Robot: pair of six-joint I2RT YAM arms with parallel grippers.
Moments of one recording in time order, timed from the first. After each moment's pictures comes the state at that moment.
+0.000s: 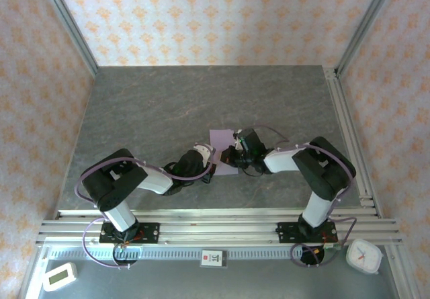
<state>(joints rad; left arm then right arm) -0.77 1.68 0.46 0.57 0.01 -0.39 0.64 1.74 0.68 0.29 -0.39 0.89</state>
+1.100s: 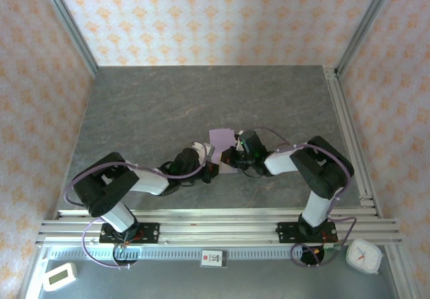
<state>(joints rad) -0.75 1.60 0.44 0.60 0.20 -0.55 0.64 1.75 0.63 0.39 -0.39 0.92</state>
